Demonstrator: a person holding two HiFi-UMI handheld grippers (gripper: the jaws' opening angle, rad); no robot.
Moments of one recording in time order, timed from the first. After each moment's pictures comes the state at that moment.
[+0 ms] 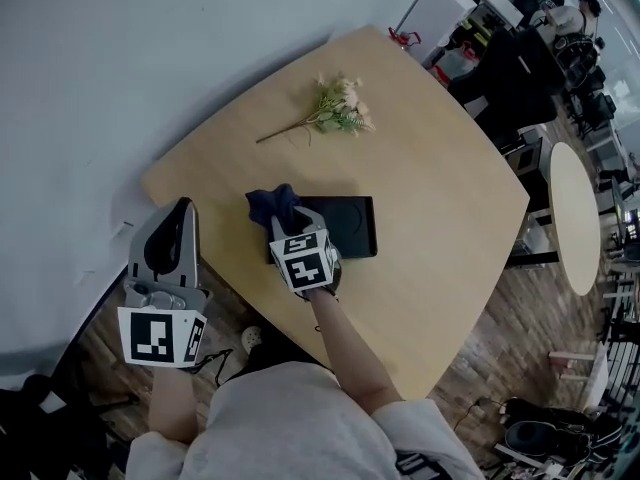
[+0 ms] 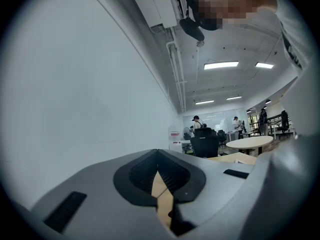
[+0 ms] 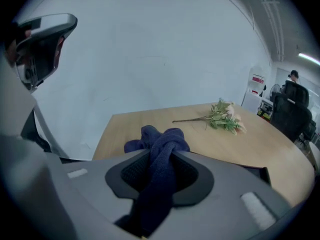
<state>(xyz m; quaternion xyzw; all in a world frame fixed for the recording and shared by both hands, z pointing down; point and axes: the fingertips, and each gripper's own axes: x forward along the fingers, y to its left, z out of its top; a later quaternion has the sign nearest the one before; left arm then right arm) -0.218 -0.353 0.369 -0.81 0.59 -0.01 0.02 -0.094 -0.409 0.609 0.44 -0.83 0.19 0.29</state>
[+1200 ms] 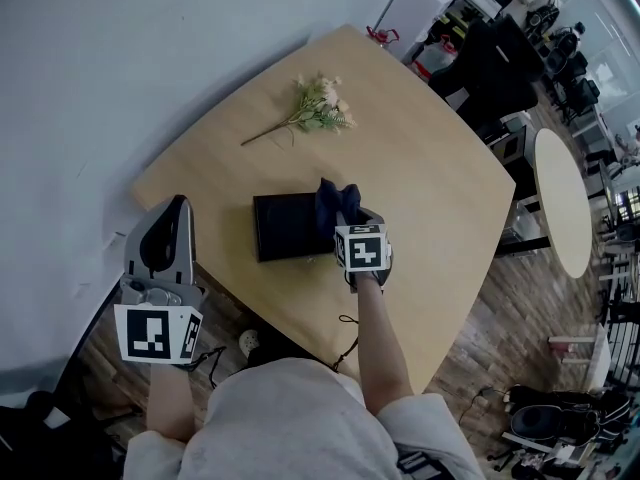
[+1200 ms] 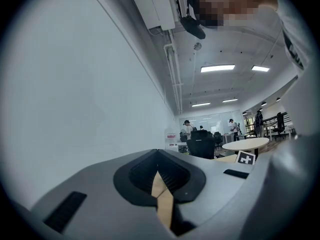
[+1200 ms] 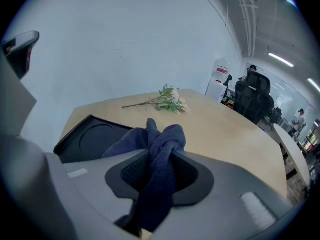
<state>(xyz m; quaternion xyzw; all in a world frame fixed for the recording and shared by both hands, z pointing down) -0.205 -0.348 0.357 -0.82 0.57 -0.01 0.03 0.090 -0.415 0.618 0.57 -0.72 0.21 0.34</state>
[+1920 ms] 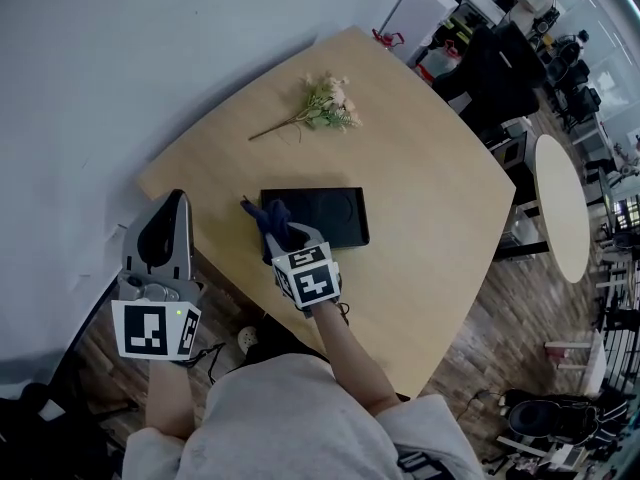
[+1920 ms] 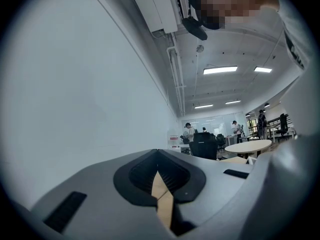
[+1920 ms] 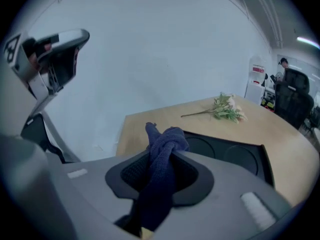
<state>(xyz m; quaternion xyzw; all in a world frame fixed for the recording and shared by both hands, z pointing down) -0.226 -0.333 0.351 -0.81 0.58 0.01 0.03 -0.091 -0.346 0.592 0.42 -0.83 0.22 0.29</state>
